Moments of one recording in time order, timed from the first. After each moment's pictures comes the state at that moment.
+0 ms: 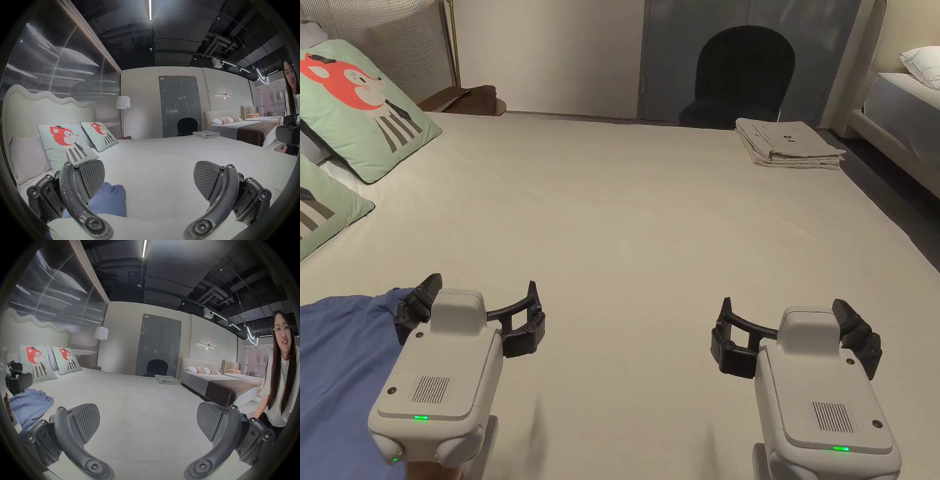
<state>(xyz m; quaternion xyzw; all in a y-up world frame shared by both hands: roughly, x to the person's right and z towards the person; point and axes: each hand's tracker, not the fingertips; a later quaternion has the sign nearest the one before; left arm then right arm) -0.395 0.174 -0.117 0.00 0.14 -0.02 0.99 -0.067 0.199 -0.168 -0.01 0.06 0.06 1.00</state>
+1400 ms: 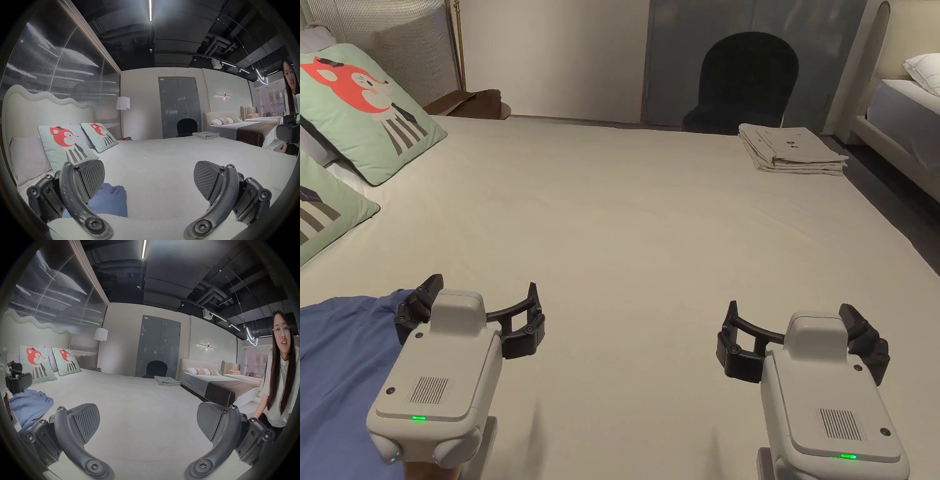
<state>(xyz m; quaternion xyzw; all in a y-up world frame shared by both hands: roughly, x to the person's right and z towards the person) -0.400 0.174 -0.115 0.00 0.14 -0.02 0.99 -0.064 0.201 -0.165 0.00 0.06 0.05 1.00</state>
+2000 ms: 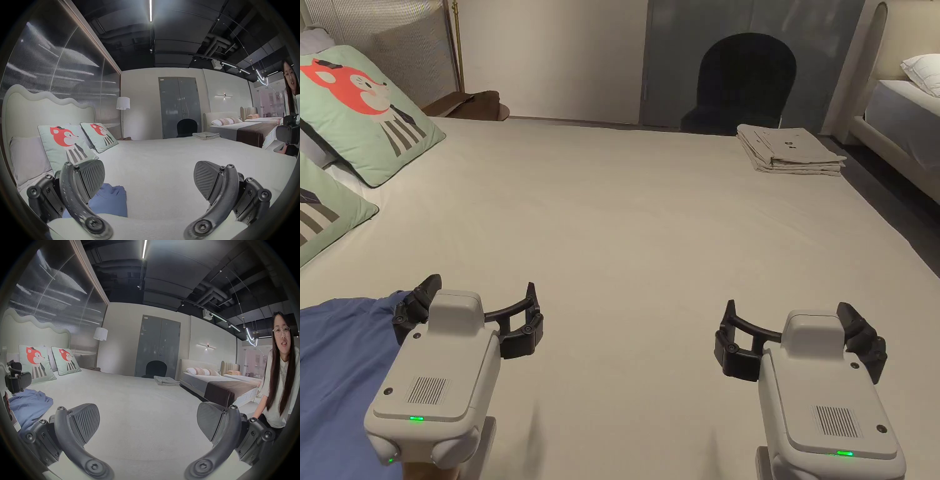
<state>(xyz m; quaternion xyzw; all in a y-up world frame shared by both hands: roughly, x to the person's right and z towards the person) -0.400 0.175 -0.114 0.00 0.14 -0.02 0.99 -0.065 0.202 -0.165 0.00 0.06 0.06 1.00</state>
